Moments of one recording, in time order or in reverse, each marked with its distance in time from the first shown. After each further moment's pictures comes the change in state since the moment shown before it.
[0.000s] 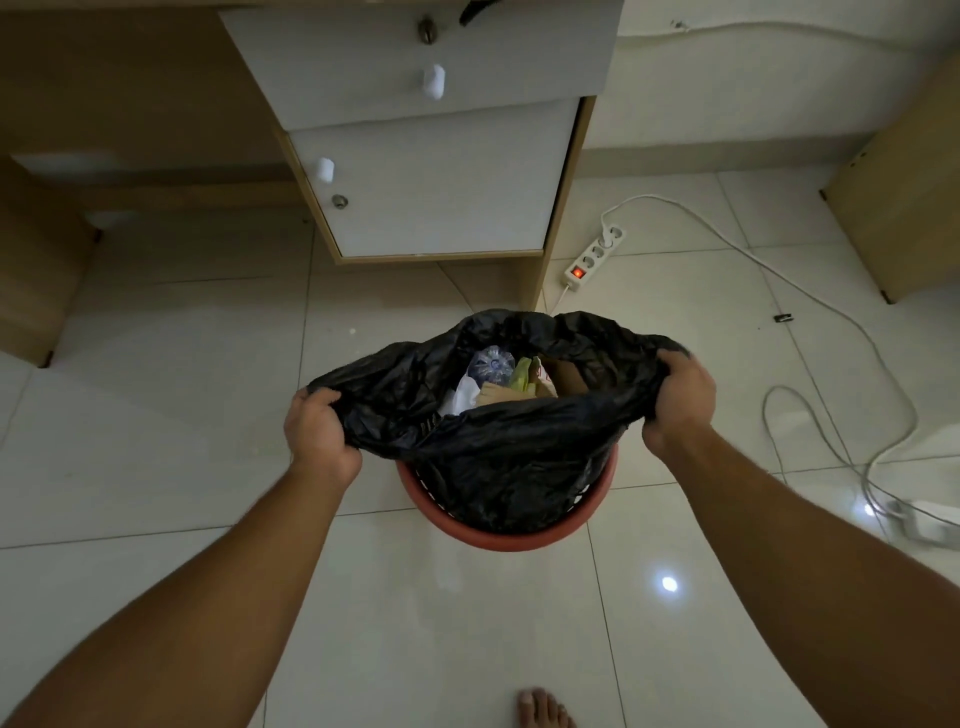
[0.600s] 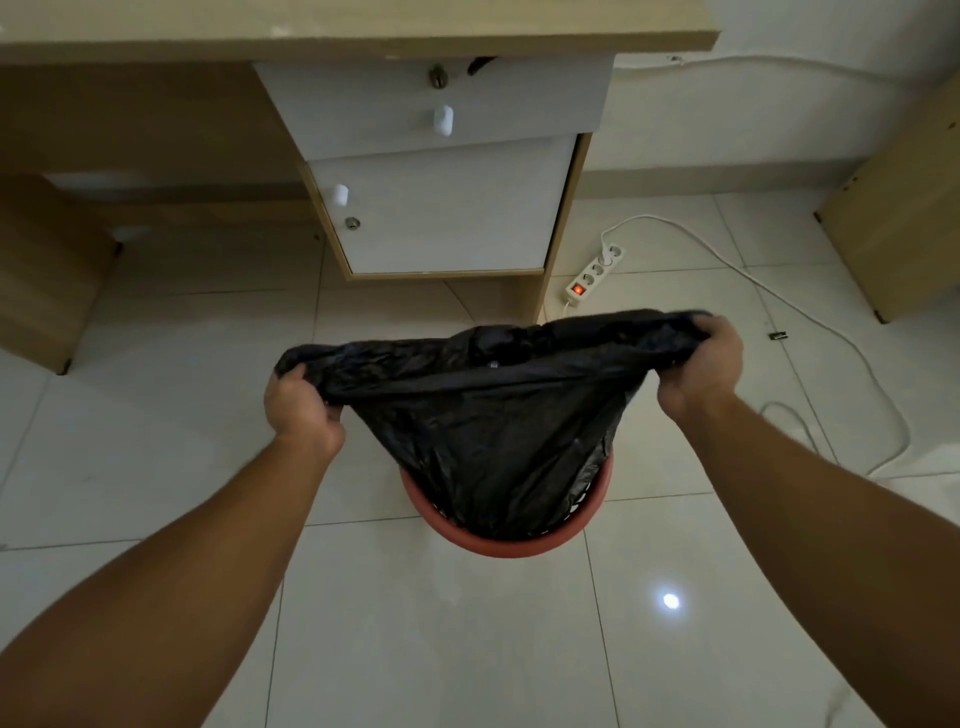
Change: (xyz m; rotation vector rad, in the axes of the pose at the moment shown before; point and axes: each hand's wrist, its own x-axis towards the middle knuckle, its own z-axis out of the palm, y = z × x) left_hand 0.002 0.048 0.018 -0.071 0.027 0.082; right_hand 0.002 -0.062 0.024 0.227 0.011 -0.002
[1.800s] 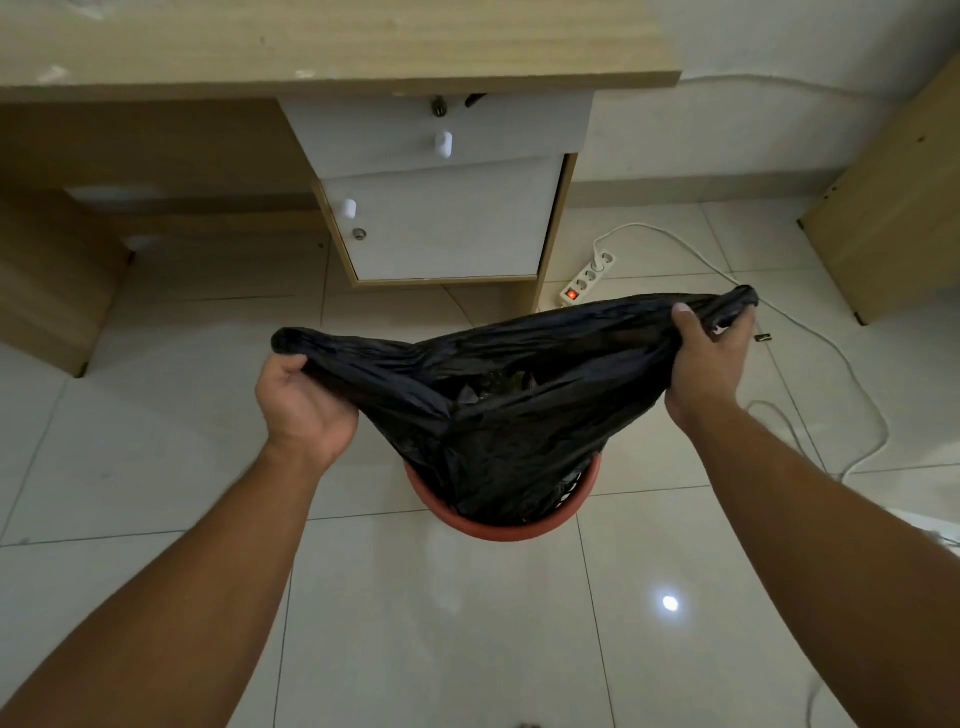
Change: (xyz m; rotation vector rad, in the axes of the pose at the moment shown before) left_hand -0.069 0.040 -0.009 -0.231 -0.588 -0.093; right_hand -0.042 -0.028 -0.015 -0.296 -0.097 -0.274
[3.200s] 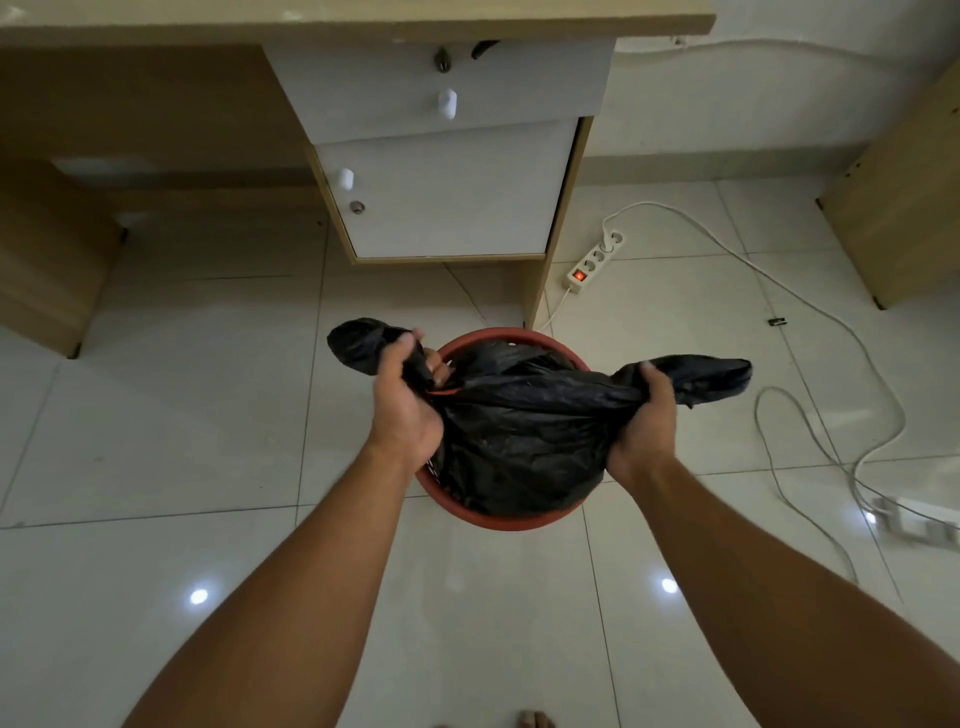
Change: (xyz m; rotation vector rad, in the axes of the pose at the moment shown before) left_hand -0.004 -0.082 0.033 0.049 0.058 -0.147; right_hand -0.056 0.086 0.005 0.320 -0.079 0.559
